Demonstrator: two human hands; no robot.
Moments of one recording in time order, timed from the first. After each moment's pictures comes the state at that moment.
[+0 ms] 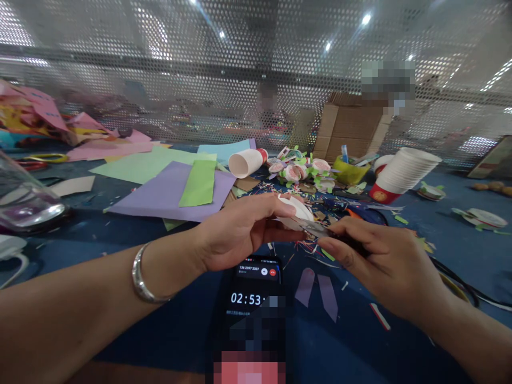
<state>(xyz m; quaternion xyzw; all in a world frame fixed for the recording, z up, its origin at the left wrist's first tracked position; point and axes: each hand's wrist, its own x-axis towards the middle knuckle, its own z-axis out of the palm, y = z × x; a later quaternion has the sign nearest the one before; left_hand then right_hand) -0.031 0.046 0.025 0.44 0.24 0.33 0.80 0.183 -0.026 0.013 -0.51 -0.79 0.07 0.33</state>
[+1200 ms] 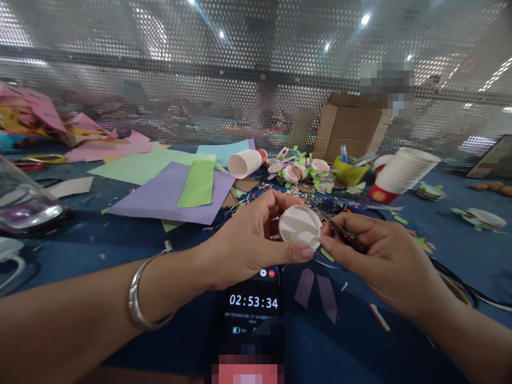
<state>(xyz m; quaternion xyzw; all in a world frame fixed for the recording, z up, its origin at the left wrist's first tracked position) -0.032 0.032 0.013 0.58 0.24 0.32 0.71 0.176 -0.023 0.013 -0.54 -0.66 0.34 0.40</state>
